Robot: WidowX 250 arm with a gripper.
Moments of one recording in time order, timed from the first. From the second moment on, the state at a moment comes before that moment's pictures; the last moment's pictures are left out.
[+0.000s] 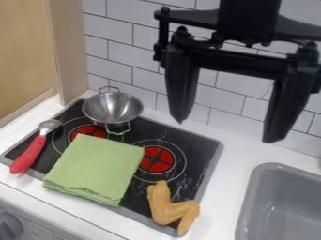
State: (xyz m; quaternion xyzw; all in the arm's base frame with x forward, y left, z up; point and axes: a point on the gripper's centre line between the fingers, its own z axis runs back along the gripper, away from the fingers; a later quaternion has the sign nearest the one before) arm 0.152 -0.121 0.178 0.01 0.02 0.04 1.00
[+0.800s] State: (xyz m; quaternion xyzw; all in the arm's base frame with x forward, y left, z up) arm 0.240 -0.044 0.112 0.11 0.05 0.29 0.95
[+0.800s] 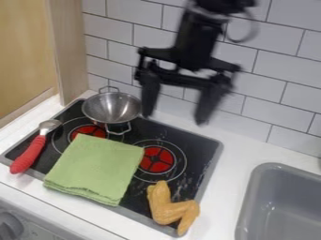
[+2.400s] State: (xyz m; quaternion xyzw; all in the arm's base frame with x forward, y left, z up) arm 0.351 0.039 0.018 0.18 0.05 0.31 0.93
